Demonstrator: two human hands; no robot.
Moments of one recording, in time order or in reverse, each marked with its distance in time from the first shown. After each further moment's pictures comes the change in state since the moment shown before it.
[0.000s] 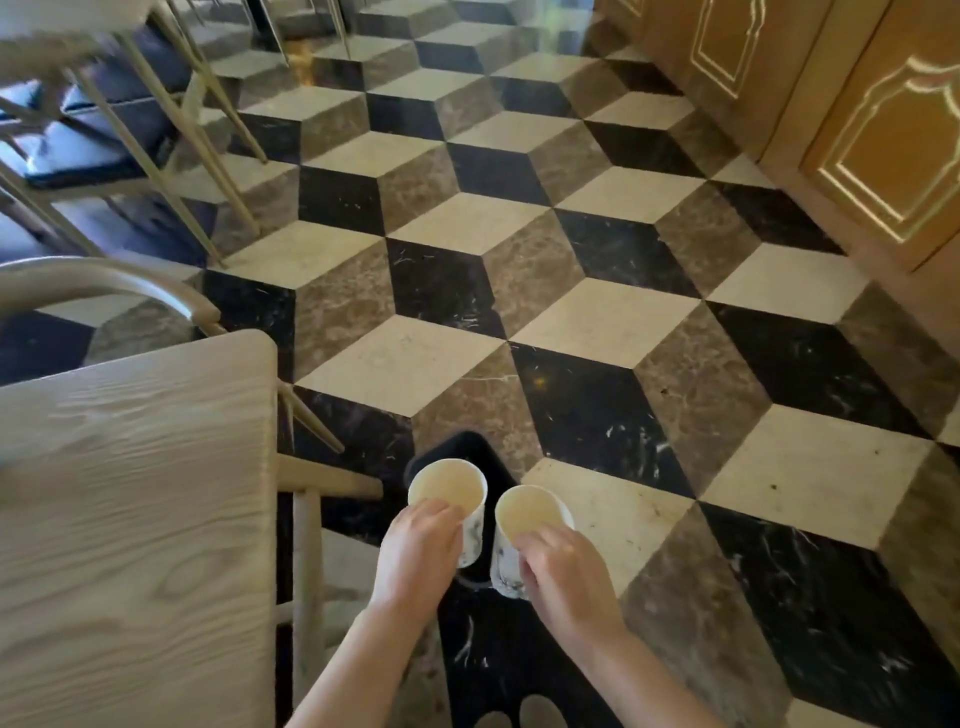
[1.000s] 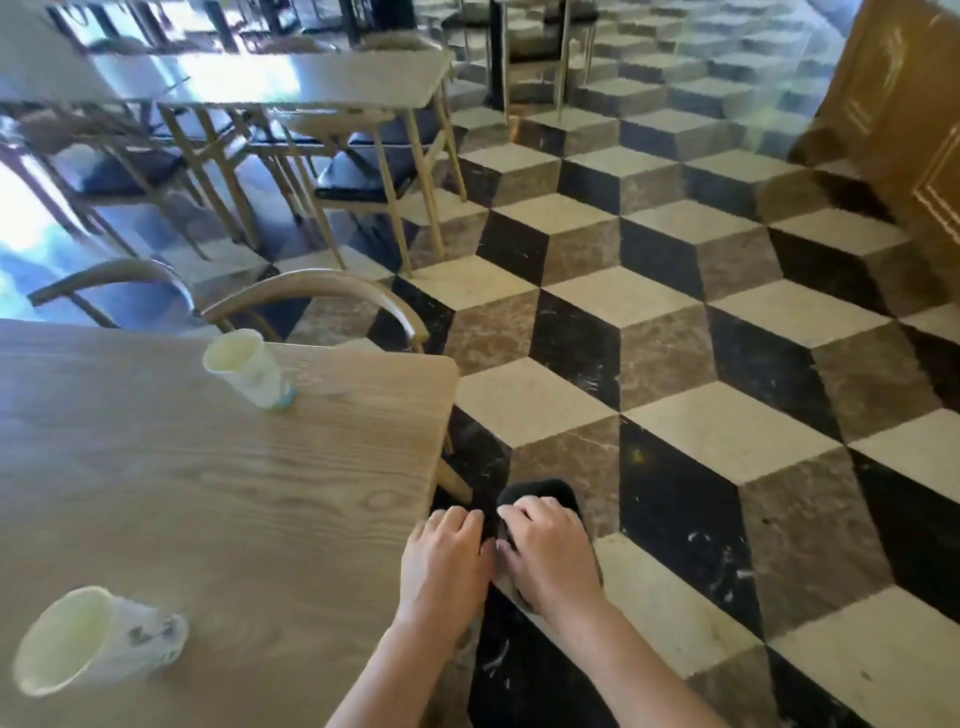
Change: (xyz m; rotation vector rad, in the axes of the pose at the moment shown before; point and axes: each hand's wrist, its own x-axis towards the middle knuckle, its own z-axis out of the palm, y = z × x) left_hand -0.091 0.072 -0.163 0.149 0.209 -0.351; right_hand 0.031 -0.149 -0.124 -0.163 -0.154 -0.378
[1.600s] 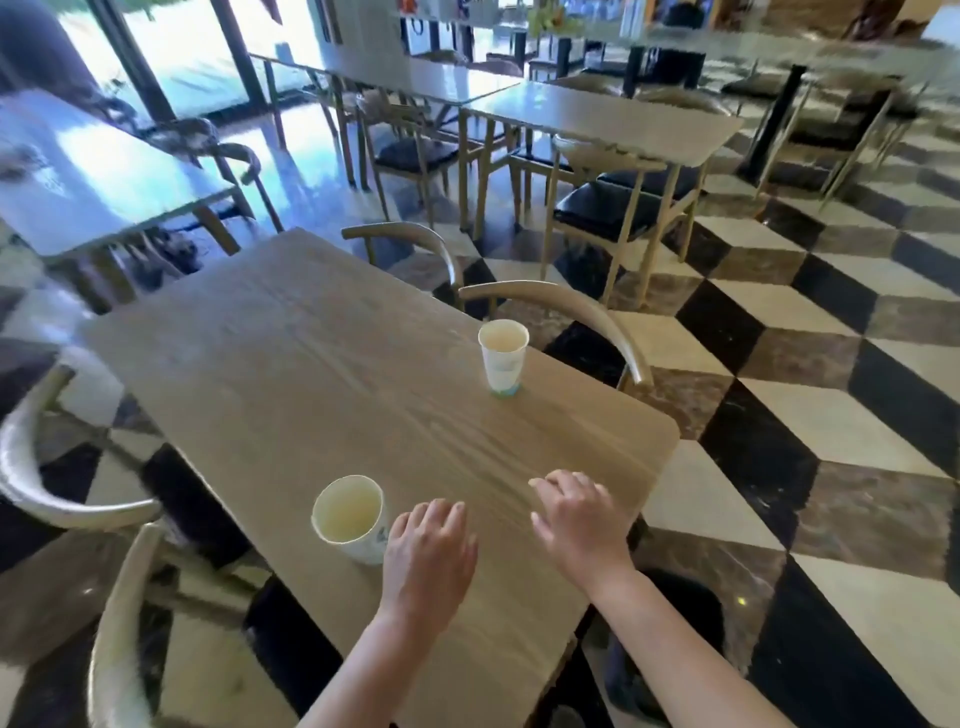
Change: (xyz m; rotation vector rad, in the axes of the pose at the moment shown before) left_hand -0.101 -0.178 -0.086 0.121 0.292 -0.456; right_hand 0.087 -0.186 0.027 -0.084 -0.049 -0.456
